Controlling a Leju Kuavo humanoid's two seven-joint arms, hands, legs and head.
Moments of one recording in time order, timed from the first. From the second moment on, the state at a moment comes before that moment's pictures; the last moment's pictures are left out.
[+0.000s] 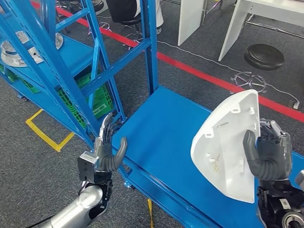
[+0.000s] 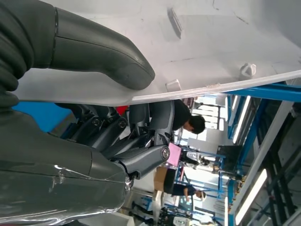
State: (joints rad) left arm -0.07 0.17 -0.49 -1.59 0.14 0.58 -0.53; right arm -0.20 -0.17 0.59 -1.89 -0.25 -0.21 -0.31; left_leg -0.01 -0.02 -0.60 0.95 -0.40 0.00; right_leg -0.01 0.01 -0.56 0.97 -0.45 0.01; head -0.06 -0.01
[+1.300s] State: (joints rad) left arm -0.05 0.17 -0.49 -1.65 0.15 0.59 -0.53; right arm -0.20 -0.18 0.62 -1.93 -0.12 -0.26 -0.27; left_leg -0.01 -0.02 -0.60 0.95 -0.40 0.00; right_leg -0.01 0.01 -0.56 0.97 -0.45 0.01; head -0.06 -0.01
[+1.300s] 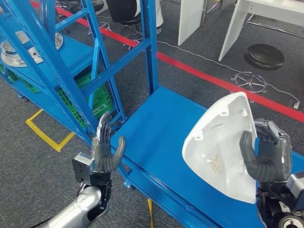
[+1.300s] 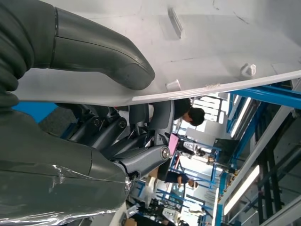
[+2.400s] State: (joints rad) left arm -0.10 0.15 -0.51 -1.64 0.15 0.56 -0.53; right arm -0.18 -0.20 0.63 -1.94 -0.10 -0.26 -0.25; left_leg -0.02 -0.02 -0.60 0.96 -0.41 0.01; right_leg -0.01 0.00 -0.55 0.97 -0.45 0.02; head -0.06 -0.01
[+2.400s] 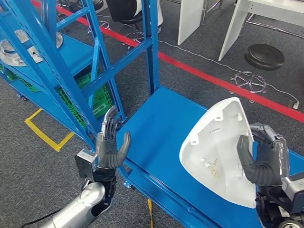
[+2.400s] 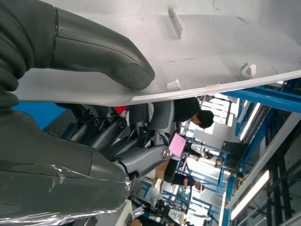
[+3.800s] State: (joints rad) left arm -0.11 0.17 -0.51 -1.65 0.18 0.59 -0.53; right arm -0.23 -0.20 0.68 -1.92 -0.12 -0.25 -0.28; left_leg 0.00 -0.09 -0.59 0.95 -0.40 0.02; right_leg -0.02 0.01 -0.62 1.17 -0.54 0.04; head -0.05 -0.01
